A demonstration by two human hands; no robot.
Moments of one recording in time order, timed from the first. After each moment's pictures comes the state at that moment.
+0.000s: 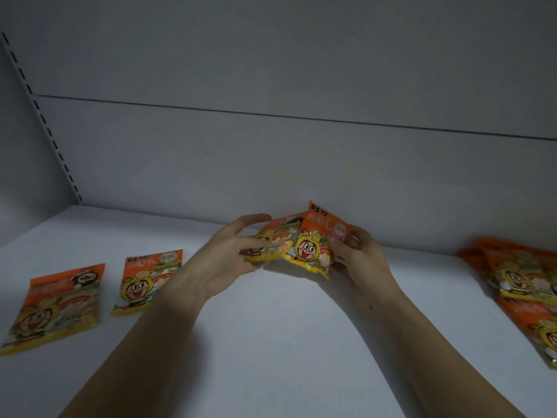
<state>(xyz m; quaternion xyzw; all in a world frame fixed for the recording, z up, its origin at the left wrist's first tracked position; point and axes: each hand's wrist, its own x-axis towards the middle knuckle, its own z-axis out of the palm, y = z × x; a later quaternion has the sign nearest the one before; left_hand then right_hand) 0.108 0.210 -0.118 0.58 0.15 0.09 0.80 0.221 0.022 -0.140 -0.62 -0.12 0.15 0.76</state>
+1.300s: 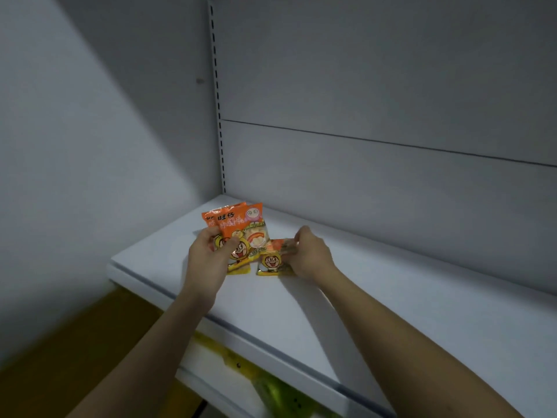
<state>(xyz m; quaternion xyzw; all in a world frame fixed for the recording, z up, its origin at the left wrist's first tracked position) -0.092 0.280 -0.129 0.58 0.36 0.44 0.58 0.073 0.198 -0.124 -0.86 -0.39 0.11 0.30</state>
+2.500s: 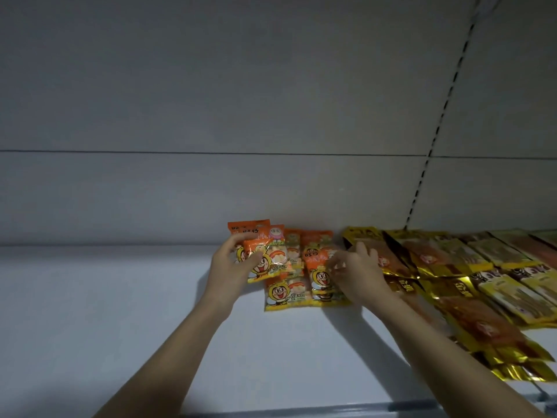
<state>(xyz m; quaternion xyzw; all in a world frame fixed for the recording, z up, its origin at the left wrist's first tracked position) 0.200 -0.151 -0.104 0.68 0.12 0.23 0.68 0.299 -0.363 -0.106 -0.97 -0.17 -0.05 0.16</state>
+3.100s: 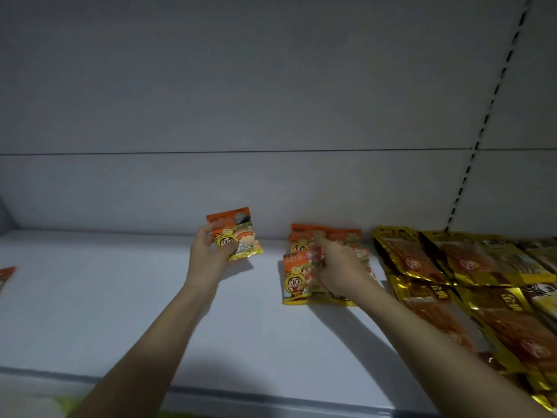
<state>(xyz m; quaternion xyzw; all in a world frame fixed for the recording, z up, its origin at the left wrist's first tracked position) 0.177 -0.108 -0.096 0.62 0.21 0.35 0.67 0.282 -0.314 -0.091 -0.92 -0.28 0.03 0.27</state>
